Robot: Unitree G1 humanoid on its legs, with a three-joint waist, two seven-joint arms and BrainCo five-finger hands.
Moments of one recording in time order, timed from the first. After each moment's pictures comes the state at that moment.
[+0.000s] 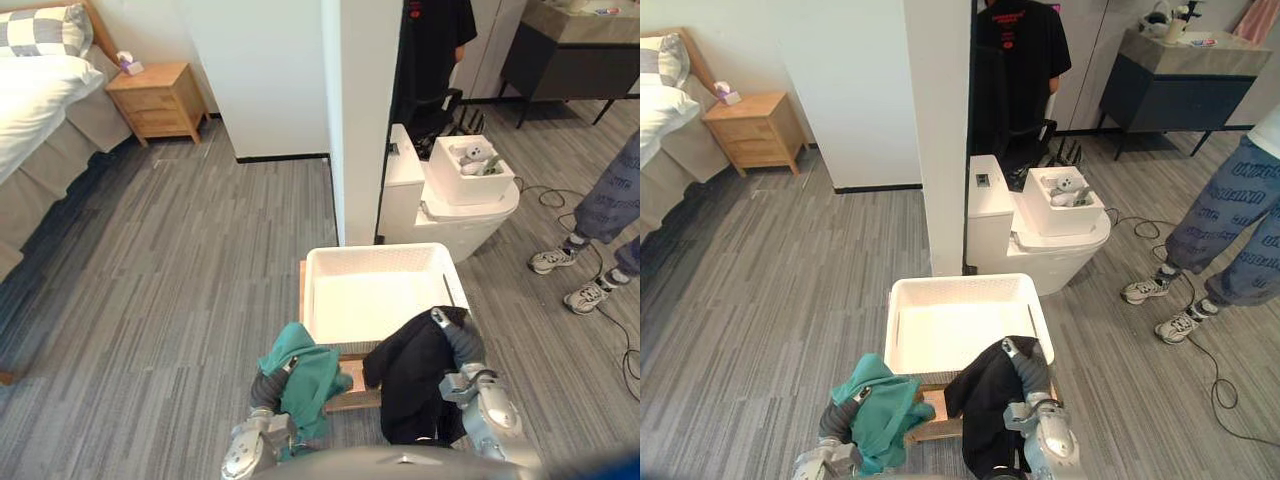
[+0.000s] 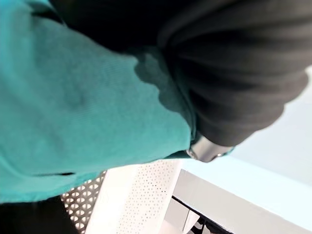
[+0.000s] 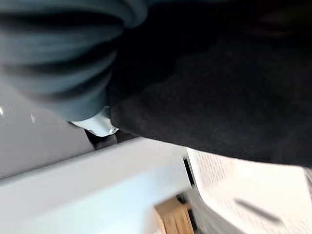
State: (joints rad) left arm 0.41 0.11 -0.23 0.28 -0.52 -0.24 0.02; right arm 0.33 -0.13 0.11 0.06 0.37 -0.20 -0.07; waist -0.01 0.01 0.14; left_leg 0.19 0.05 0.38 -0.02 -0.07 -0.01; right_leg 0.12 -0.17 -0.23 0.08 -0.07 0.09
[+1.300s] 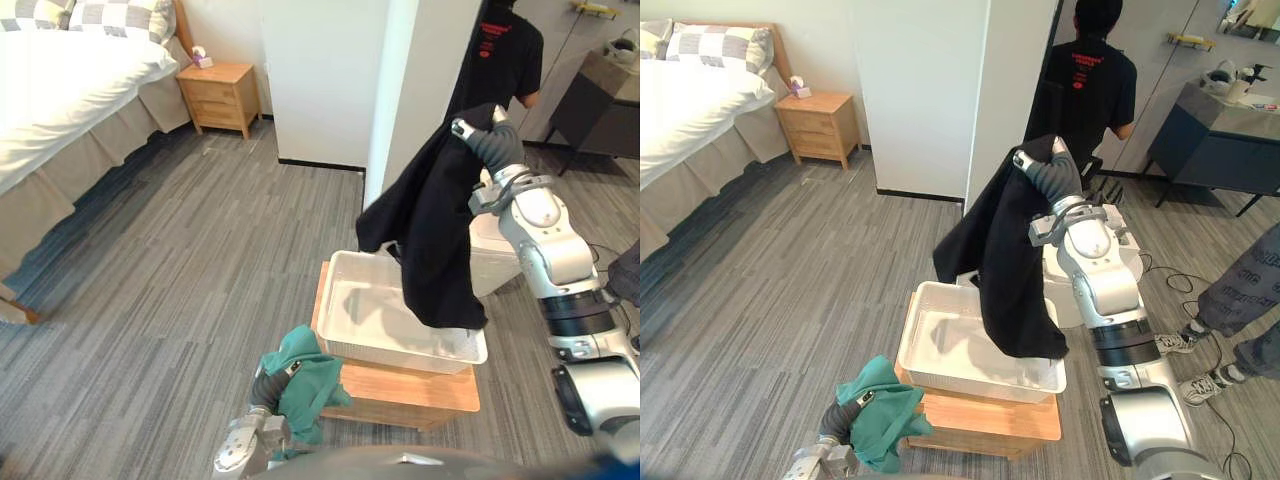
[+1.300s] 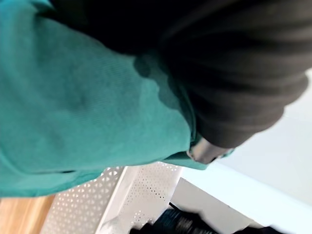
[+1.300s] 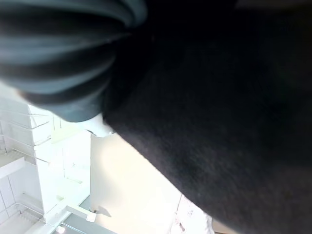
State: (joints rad) left arm 0.37 0.15 -0.20 0.35 -0.48 -0.16 -0.08; right arm -0.63 -0.48 0.10 0.07 0.39 0.19 -0.05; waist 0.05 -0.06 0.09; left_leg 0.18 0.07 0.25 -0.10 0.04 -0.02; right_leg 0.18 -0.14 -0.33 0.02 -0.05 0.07
